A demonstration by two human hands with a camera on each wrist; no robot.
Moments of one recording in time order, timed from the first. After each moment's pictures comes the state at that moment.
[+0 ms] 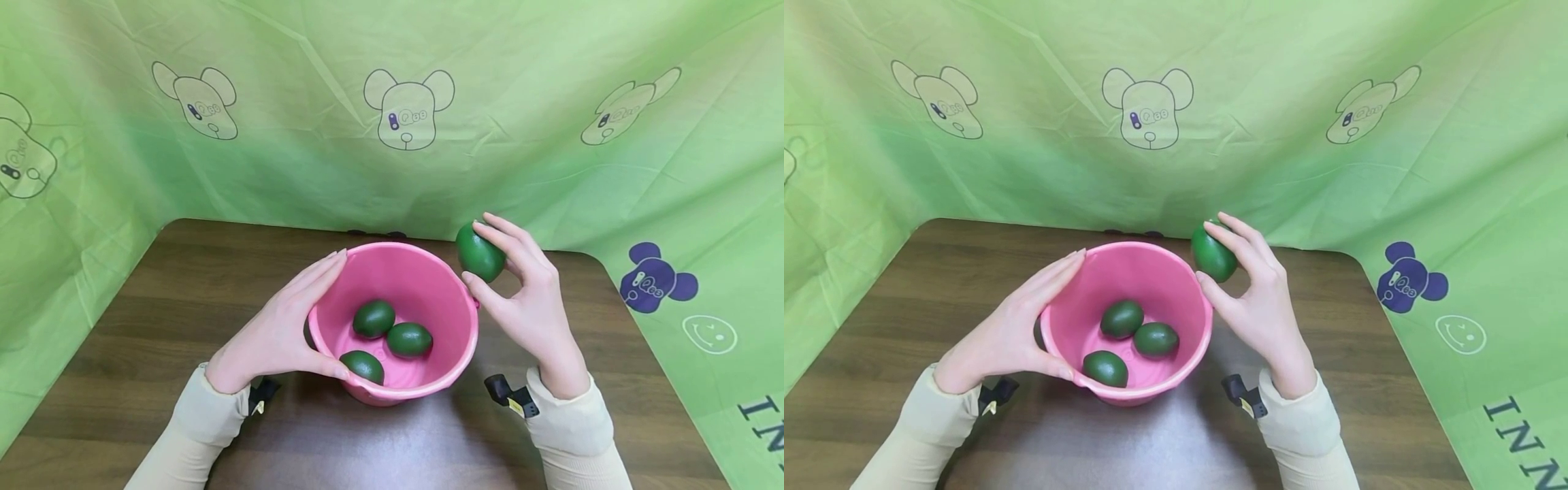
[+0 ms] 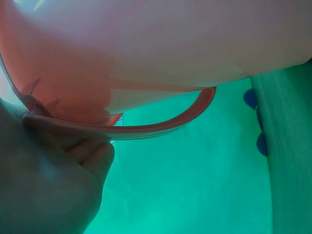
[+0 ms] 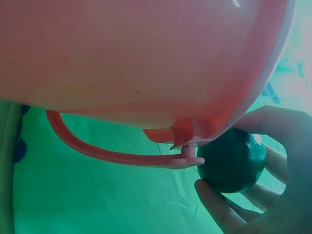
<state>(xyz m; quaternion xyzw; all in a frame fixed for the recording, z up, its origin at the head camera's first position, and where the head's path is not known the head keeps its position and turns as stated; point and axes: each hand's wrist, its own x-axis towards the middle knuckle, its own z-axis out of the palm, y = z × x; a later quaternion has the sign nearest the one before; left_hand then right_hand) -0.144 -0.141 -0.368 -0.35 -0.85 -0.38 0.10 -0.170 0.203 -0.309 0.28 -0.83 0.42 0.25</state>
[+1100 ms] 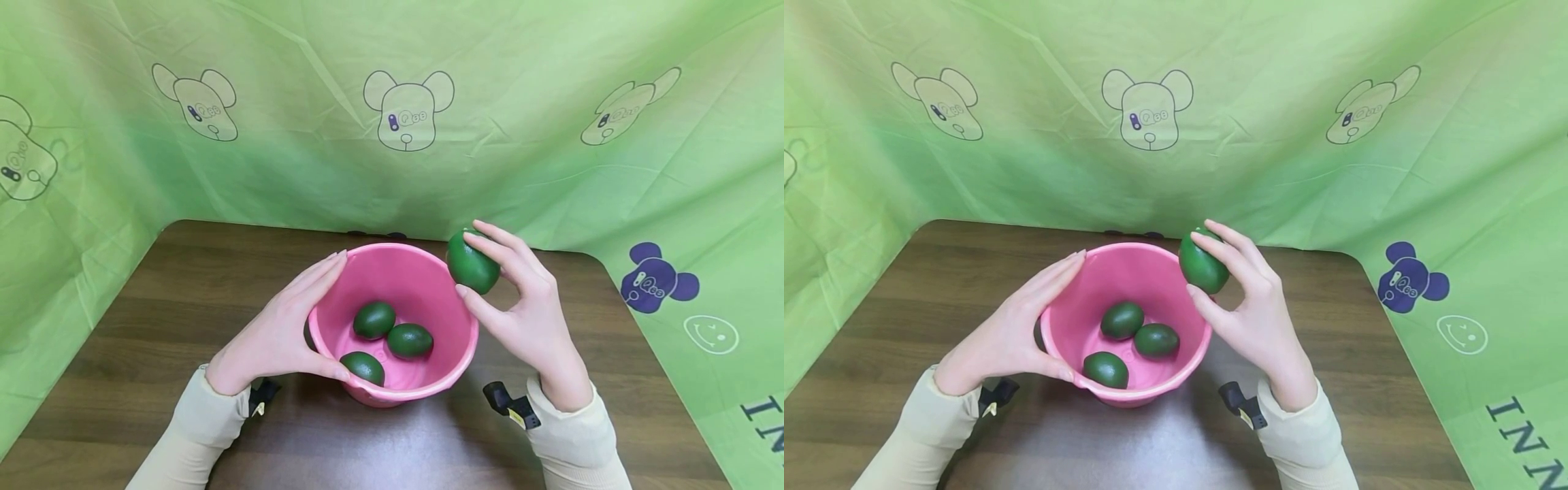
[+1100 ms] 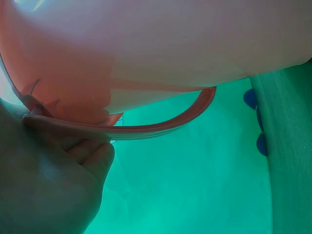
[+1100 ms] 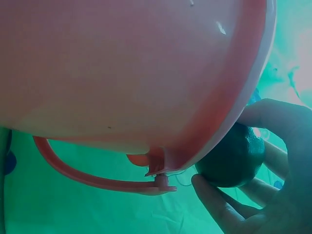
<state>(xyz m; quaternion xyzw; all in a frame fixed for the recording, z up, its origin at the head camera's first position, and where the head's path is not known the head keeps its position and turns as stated) -0.145 -0.141 -0.369 -0.35 -0.85 -0.39 0.10 -0.138 0.179 -0.280 0.32 -0.82 0.40 0.26</state>
